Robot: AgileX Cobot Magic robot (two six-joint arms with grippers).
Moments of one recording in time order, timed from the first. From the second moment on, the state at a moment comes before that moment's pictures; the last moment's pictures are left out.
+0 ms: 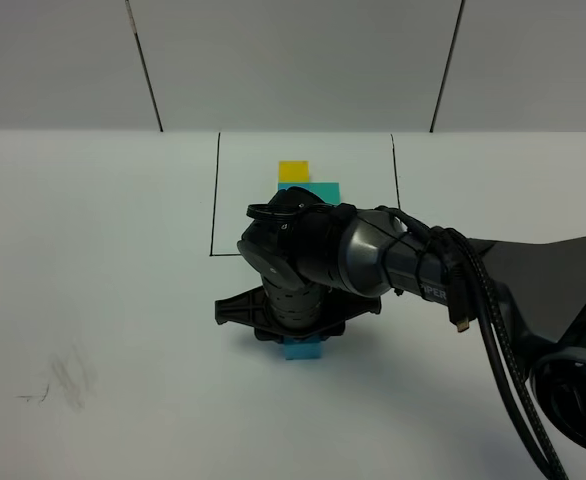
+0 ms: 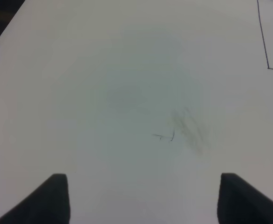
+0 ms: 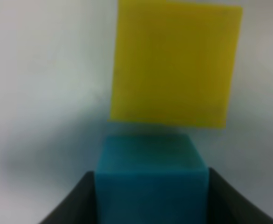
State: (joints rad) left arm 0.01 -0.01 -0.51 0.11 1.08 -0.22; right arm 0.82 2.23 -1.64 -0.24 0.91 0.94
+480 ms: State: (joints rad) left arm 0.01 -0.01 -0.51 0.11 1.08 -0.22; right arm 0.82 2.23 -1.64 -0.27 0.88 0.98
